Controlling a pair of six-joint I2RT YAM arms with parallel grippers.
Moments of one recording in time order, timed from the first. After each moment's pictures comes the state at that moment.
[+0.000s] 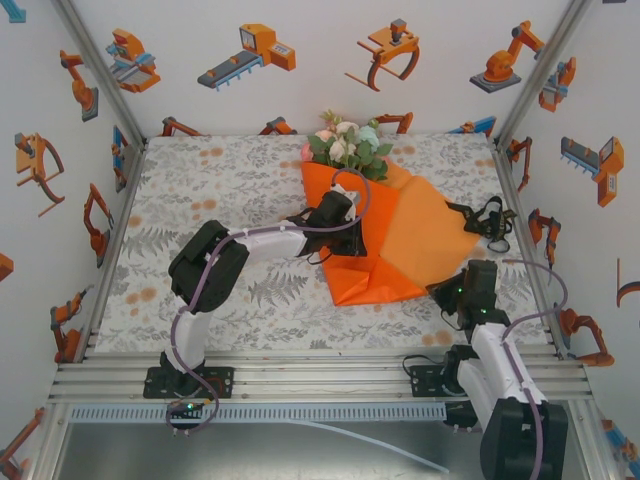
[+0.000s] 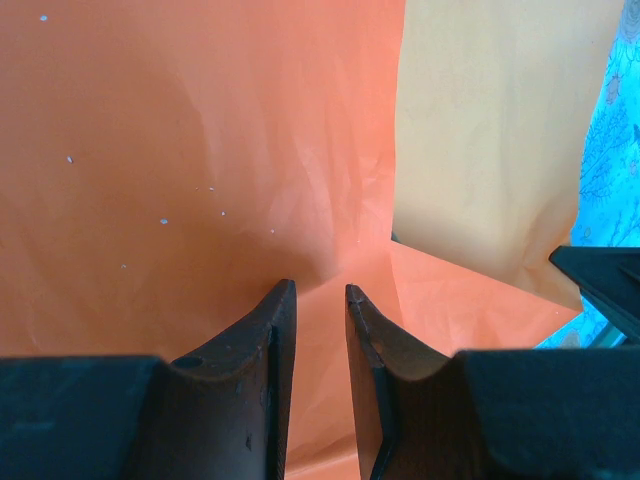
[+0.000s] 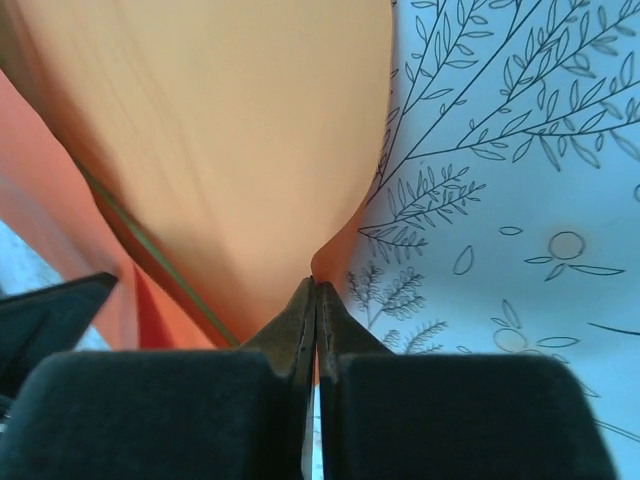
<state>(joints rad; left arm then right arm) -0.88 2.05 1.36 -0.04 0.18 -0.61 -0.10 0.76 0.21 -0.24 -0.18 0.92</state>
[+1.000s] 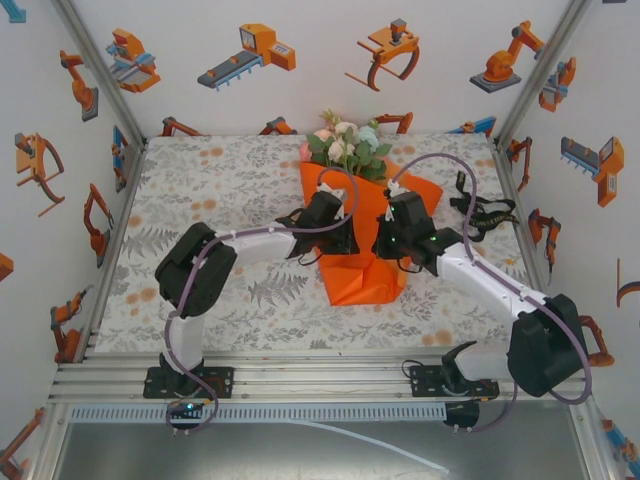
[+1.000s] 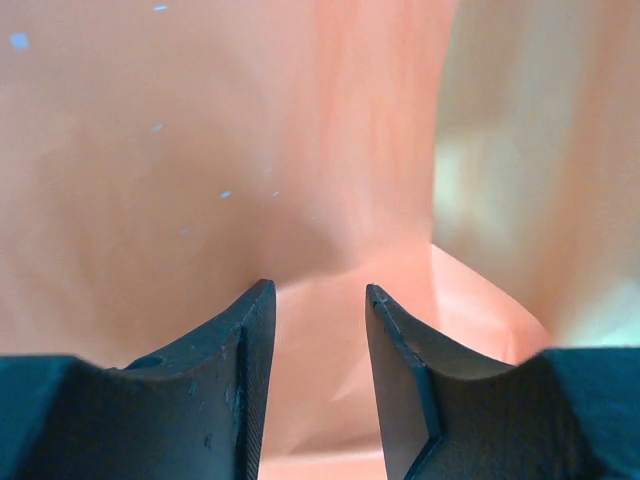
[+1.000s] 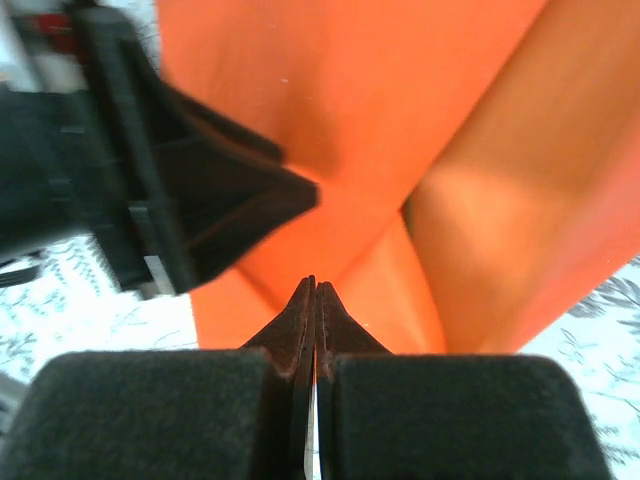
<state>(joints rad) -0.85 1.96 1.26 -0.03 0.12 -0.64 0.51 1.30 0.88 -0.39 -0.03 0.40</state>
